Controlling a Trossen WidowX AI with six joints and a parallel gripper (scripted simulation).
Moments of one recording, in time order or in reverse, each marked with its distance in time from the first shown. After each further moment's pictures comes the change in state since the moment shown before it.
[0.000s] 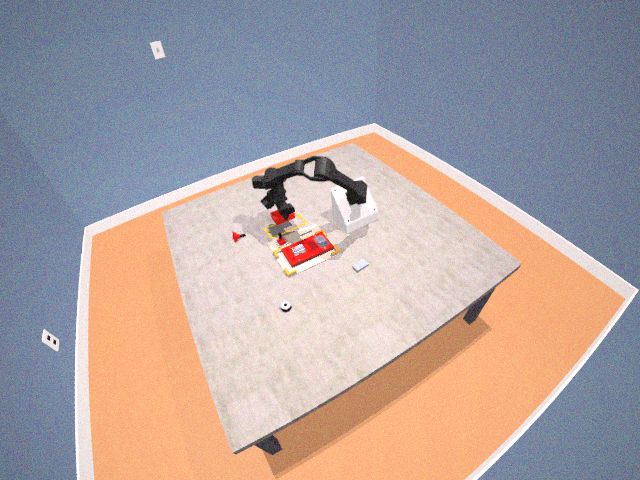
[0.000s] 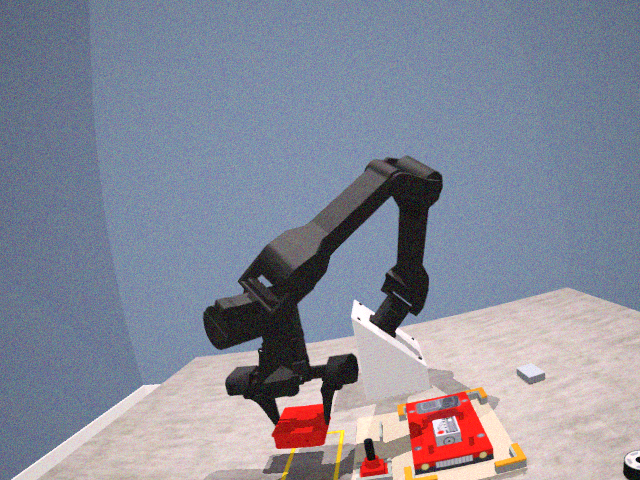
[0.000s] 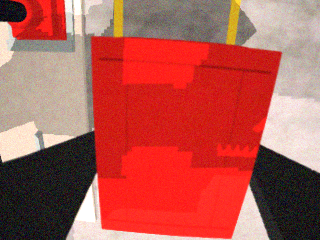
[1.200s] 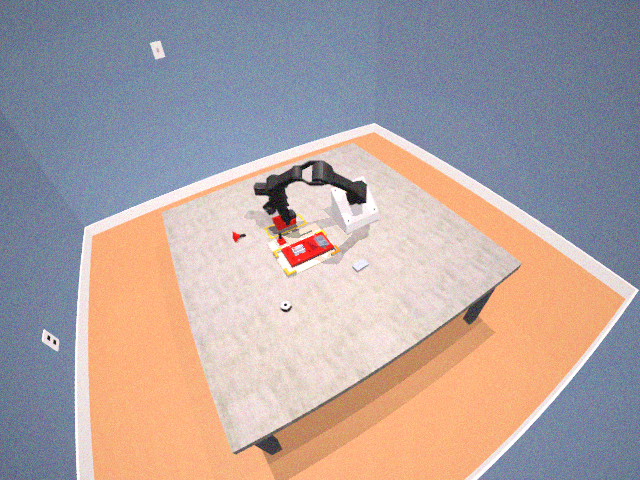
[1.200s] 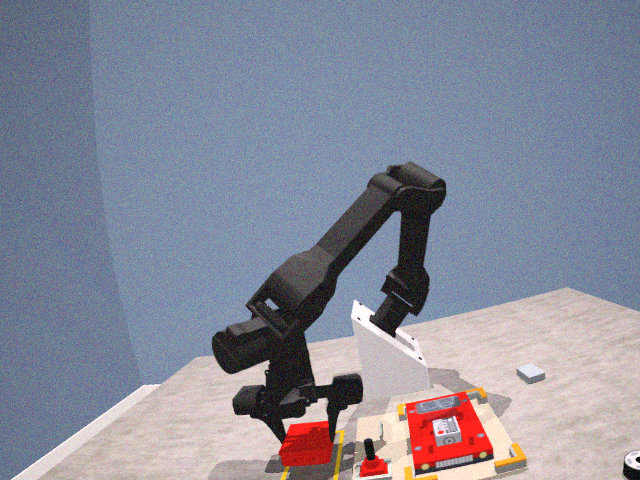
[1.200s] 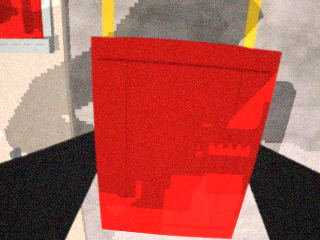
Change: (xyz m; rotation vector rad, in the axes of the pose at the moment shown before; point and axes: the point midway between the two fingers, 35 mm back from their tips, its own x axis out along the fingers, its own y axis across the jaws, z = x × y) arm 0.033 0.002 -0.002 0.000 0.001 0.004
